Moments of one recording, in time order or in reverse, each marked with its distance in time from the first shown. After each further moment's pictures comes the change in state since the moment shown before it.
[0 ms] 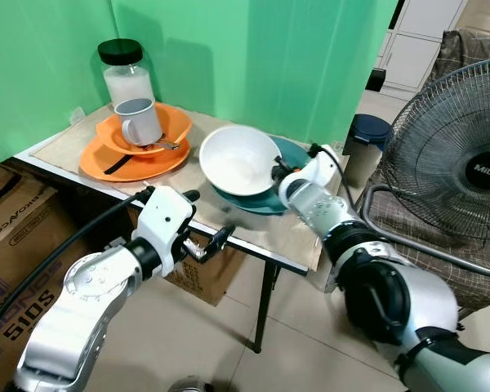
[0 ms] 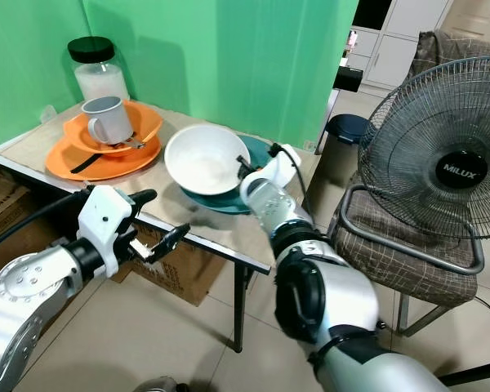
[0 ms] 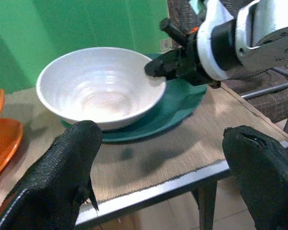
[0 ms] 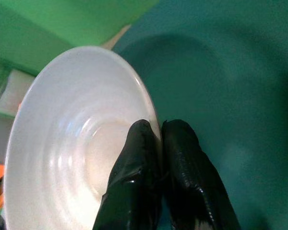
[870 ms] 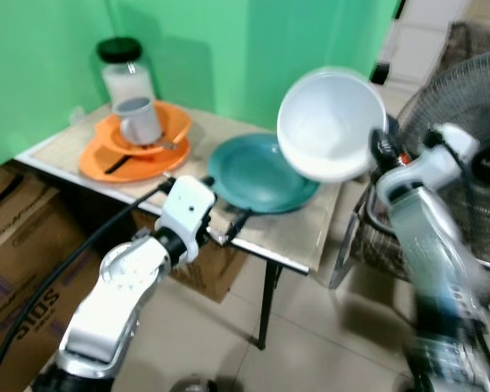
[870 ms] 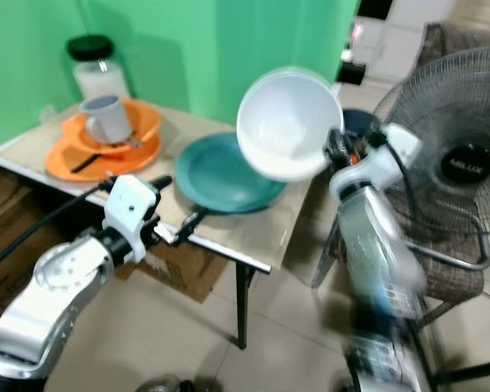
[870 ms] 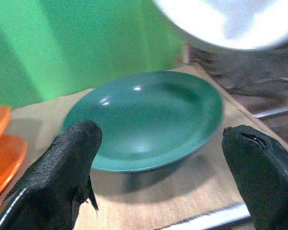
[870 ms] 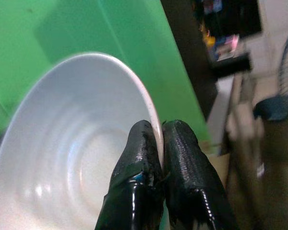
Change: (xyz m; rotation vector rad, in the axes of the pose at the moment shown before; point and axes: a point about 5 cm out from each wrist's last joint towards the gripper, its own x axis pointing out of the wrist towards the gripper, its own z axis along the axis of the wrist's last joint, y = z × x) left arm 0.027 -0.011 0.004 -0.012 -0.073 0.112; right arm -0.125 -0.043 0.081 -0.466 -0.546 0.176
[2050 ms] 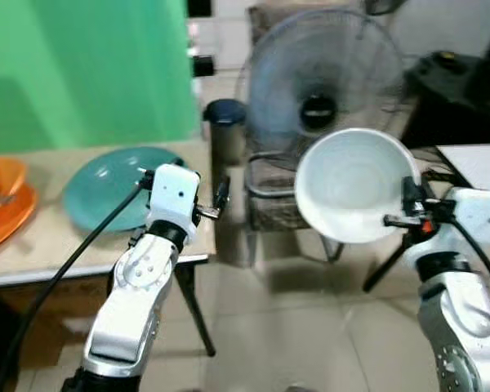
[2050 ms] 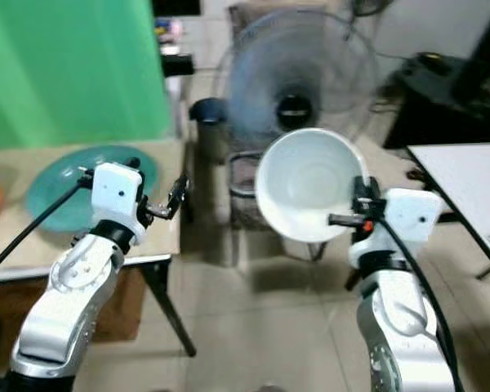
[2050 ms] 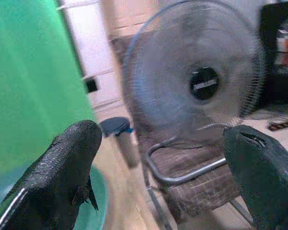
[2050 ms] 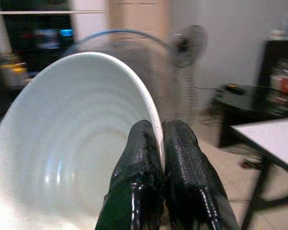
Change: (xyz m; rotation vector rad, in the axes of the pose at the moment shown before) left arm 0.003 0.013 0.005 -0.006 -0.079 0.322; right arm -0.082 0.007 -0.005 -0.371 -0.008 -0.184
